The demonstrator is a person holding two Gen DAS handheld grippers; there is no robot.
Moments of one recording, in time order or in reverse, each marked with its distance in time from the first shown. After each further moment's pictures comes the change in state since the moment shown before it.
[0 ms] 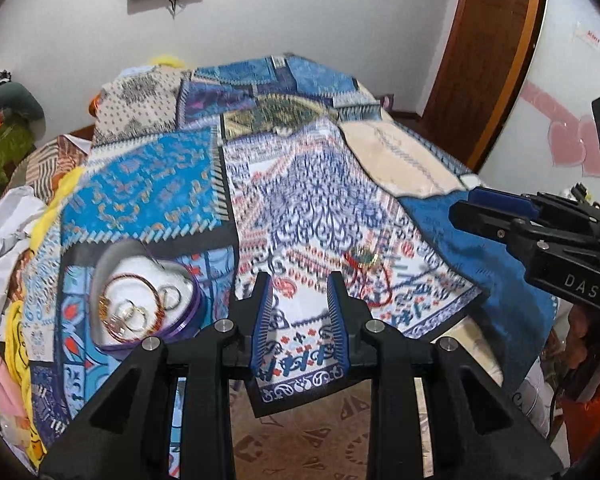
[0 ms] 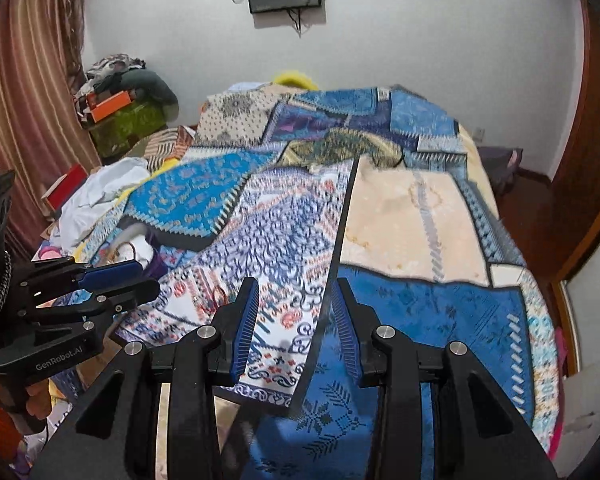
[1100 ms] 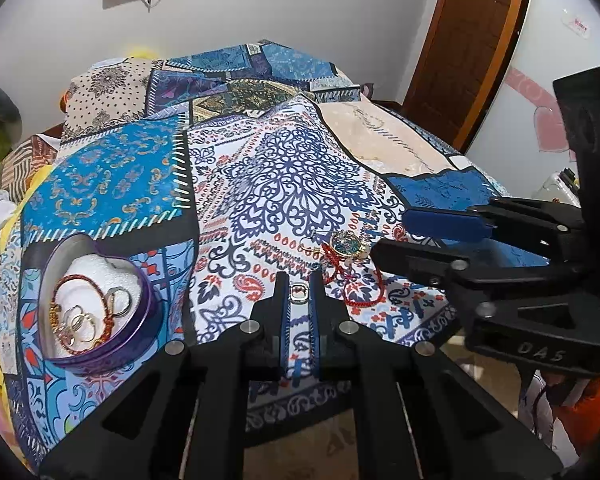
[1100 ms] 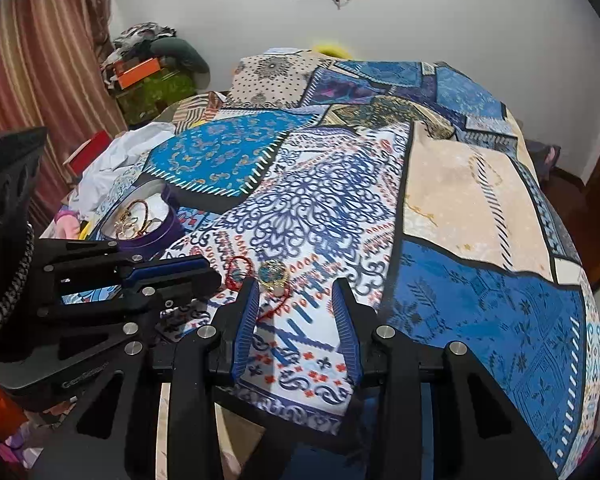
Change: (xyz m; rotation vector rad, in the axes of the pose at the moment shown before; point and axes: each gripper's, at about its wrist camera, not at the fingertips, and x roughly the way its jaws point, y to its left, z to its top) left arm 0.029 -0.007 -0.006 0.032 0.009 -0.068; right arm 0.040 0.022 -0.012 -0.085 0.080 0.105
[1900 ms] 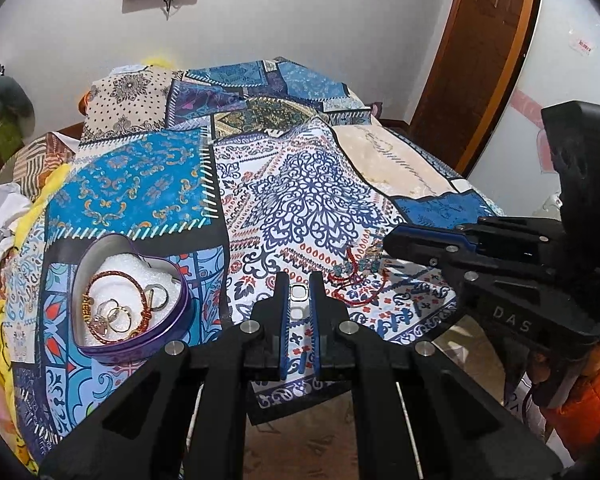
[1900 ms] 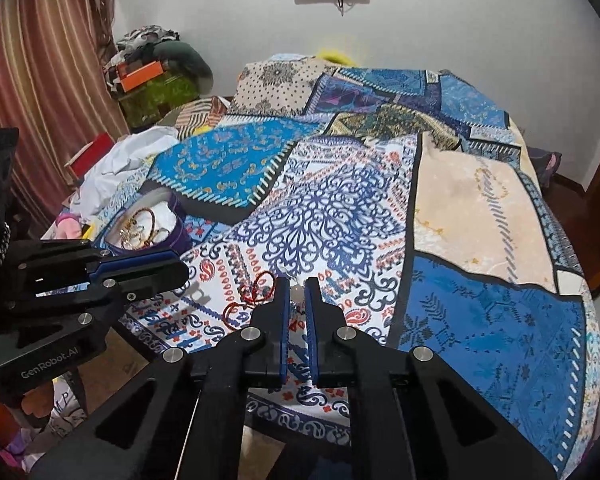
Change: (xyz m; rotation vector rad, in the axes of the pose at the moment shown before) left arm -0.029 0.012 0.000 -0.043 -0.058 0.013; right arm -0.005 0.006 0.006 0.003 -0.028 -0.002
